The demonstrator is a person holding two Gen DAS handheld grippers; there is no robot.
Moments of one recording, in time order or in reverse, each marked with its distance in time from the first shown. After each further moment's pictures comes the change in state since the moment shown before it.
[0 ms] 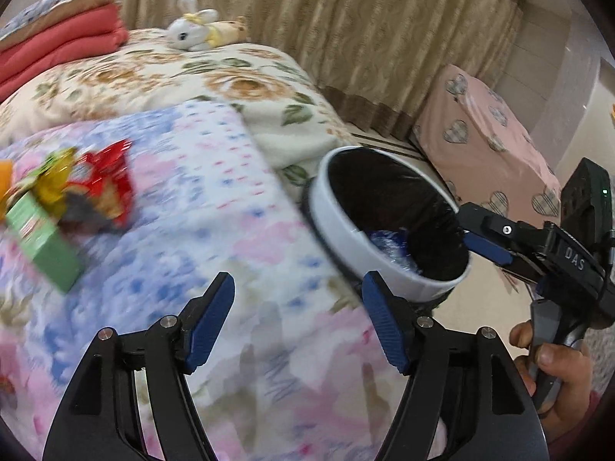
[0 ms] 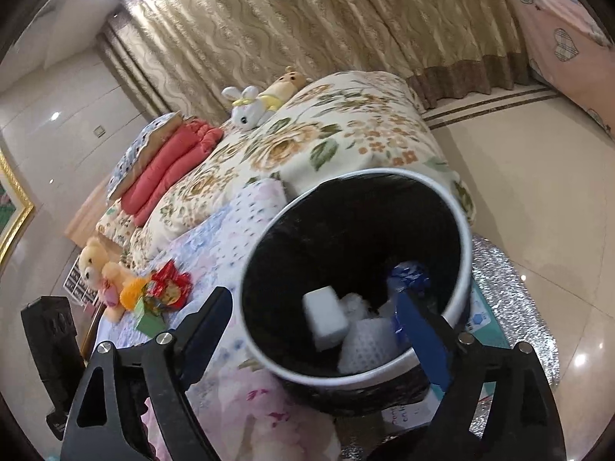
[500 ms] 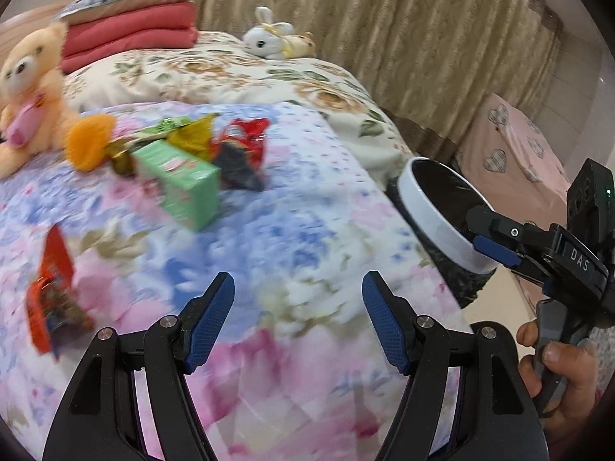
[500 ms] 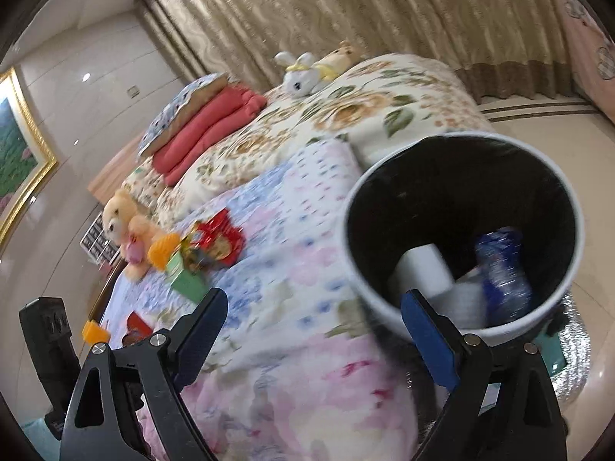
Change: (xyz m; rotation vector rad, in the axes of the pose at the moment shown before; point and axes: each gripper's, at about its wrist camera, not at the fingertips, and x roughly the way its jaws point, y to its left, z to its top) left arm -0.063 0.072 -0.047 -0.119 -0.070 0.138; right arm 0.025 0.071 -0.038 -0.115 0.072 0.090
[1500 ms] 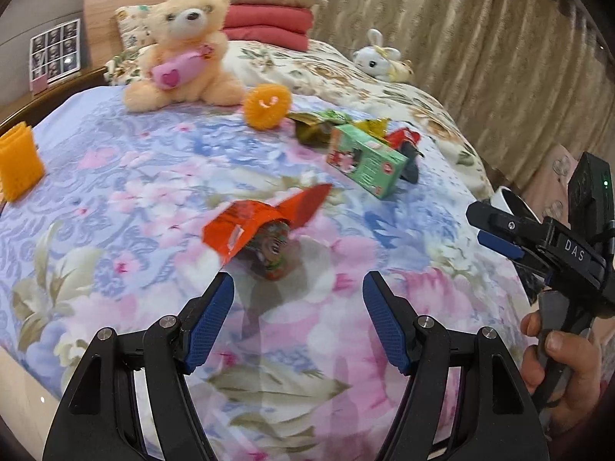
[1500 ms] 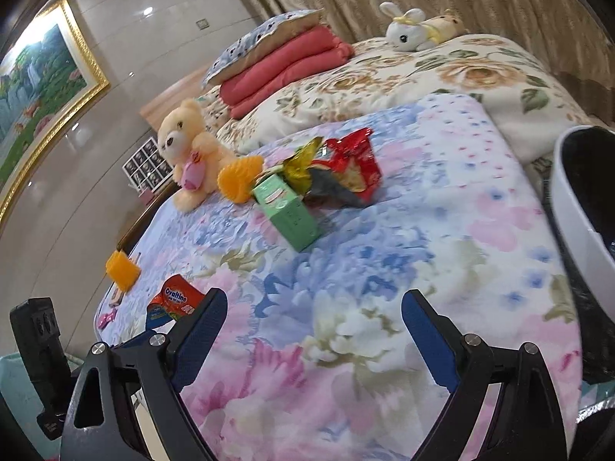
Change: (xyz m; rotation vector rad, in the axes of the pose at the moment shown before) left arm -0.072 0.107 -0.058 -0.198 -0.067 0.234; right arm 0.071 0.111 -0.038 -0.199 0.153 0.165
